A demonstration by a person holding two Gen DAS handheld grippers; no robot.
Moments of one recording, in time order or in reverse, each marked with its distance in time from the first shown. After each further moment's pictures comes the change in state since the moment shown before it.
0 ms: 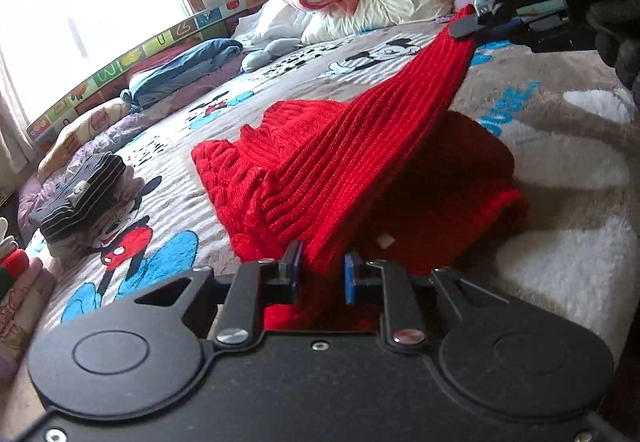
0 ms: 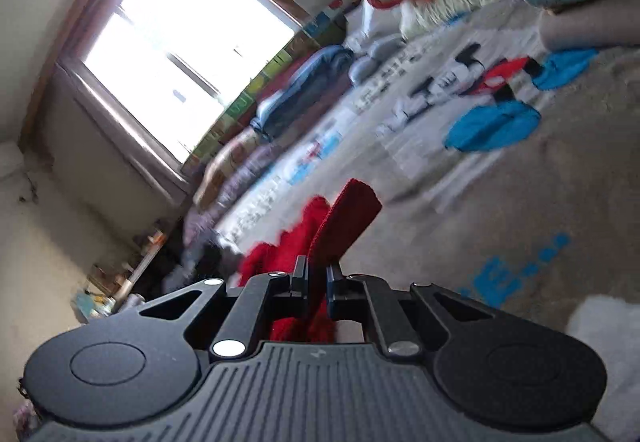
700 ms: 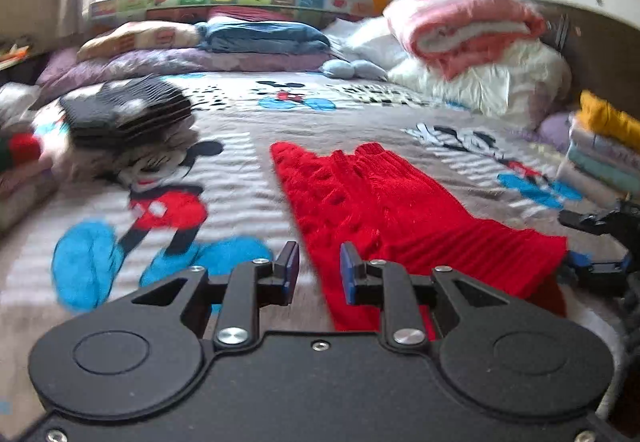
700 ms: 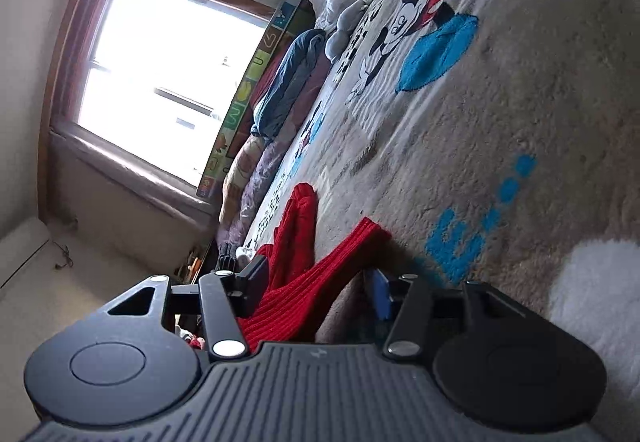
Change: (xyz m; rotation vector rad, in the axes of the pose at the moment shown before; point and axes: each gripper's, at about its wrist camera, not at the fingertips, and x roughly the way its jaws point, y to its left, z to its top) left arm 0.017 0.102 0.031 -0.470 -0.033 -0.004; right arm 0.021 -0.063 -0.013 0.263 0.027 0.147
